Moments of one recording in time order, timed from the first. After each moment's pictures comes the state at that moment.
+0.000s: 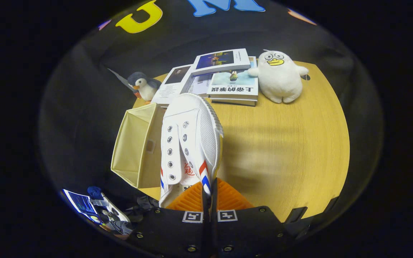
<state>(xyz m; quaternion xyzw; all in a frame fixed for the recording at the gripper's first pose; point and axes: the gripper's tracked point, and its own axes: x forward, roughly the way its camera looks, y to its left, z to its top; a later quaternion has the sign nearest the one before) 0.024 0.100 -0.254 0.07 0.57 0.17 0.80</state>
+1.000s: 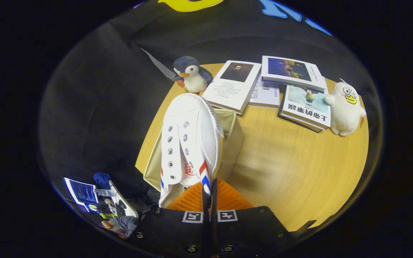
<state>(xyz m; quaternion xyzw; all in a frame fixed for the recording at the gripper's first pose) 0.039 0.286 -0.225 0.02 0.58 0.28 0.76</state>
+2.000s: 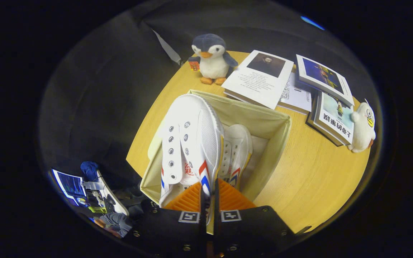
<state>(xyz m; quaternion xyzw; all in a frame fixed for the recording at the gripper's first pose) 0.053 0.372 -0.287 -0.05 0.60 0.29 0.75</state>
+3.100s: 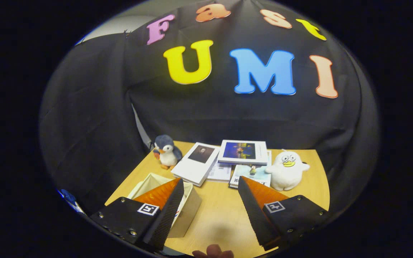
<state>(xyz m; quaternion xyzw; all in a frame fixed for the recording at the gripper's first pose) 0.108 0.177 -0.076 0.00 0.24 0.14 0.96</state>
